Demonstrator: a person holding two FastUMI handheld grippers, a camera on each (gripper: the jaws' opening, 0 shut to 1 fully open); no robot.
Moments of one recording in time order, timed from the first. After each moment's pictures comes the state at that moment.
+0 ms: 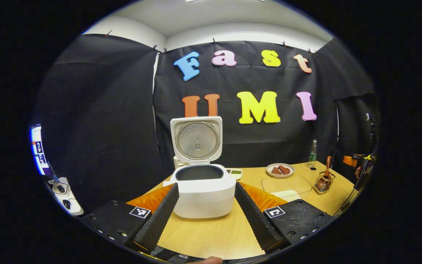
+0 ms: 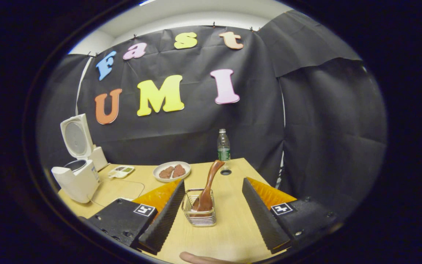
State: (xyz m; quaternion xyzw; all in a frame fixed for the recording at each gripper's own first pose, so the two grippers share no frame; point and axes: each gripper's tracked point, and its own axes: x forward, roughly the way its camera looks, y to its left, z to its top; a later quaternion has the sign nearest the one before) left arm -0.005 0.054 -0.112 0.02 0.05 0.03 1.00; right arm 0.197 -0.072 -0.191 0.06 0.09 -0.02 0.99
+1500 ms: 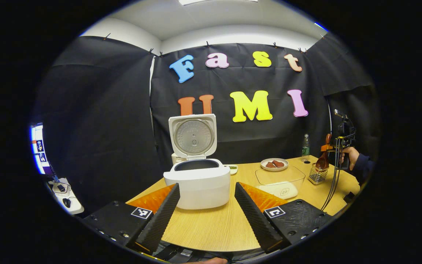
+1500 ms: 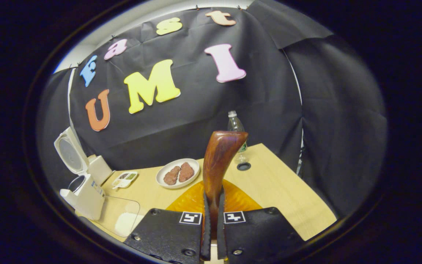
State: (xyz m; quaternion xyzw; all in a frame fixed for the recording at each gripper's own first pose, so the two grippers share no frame) left arm -0.054 0.052 -0.118 0.03 0.04 0.02 1.00; right arm 0.286 -0.050 -0.188 0.11 0.14 0.02 0.98
